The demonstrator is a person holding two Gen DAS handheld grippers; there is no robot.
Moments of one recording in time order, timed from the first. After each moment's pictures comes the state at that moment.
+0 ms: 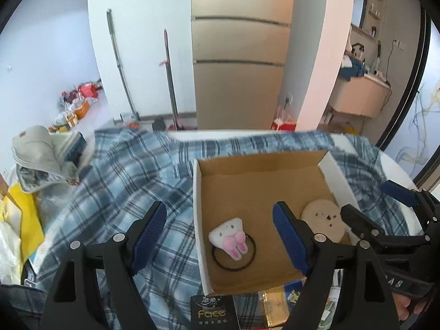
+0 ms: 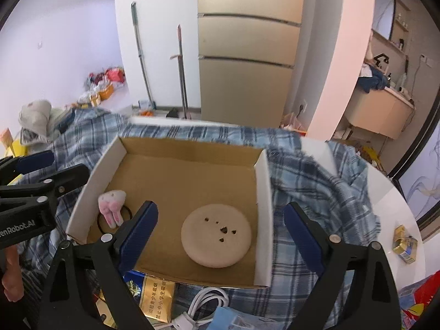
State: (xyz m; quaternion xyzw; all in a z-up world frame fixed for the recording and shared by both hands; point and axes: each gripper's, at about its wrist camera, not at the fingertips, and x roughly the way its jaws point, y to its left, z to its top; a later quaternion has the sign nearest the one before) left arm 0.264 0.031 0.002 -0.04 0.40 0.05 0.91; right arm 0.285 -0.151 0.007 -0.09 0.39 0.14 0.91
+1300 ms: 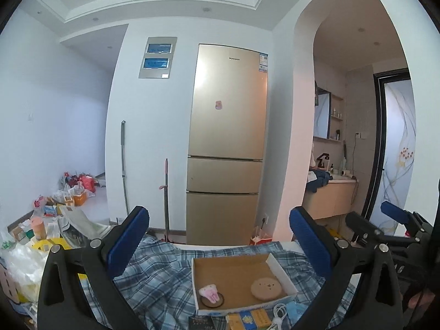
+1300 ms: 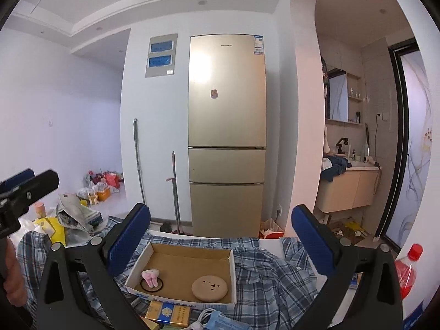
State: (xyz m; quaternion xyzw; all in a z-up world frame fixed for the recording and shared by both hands) left arm 0.044 0.014 0.150 -0.05 0.06 0.03 1.00; right arm 0.117 -0.202 0.142 -0.02 0.09 0.13 0.99
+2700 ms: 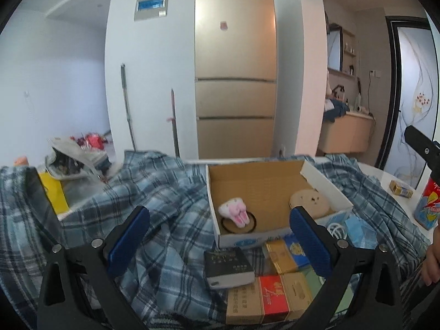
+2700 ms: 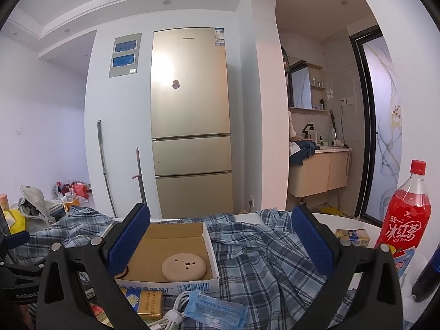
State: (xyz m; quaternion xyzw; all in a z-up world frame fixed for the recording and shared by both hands) left arm 0.117 0.024 -0.024 -0.02 0.23 0.05 0.97; right arm 0.124 -0.210 0.035 0.00 0.08 0.03 1.00
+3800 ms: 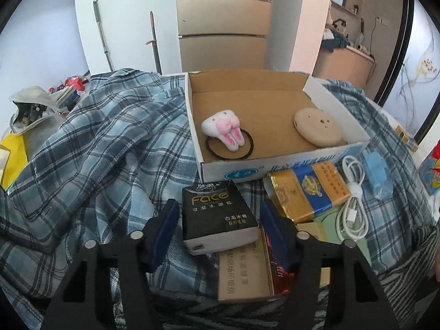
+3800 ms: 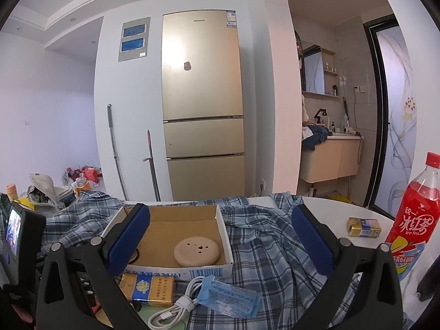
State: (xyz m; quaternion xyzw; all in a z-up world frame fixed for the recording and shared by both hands) left arm 0.168 0.020 -0.084 -0.02 0.44 0.01 0.90; right arm 0.133 -0.201 0.027 -0.01 0.13 0.06 0.99
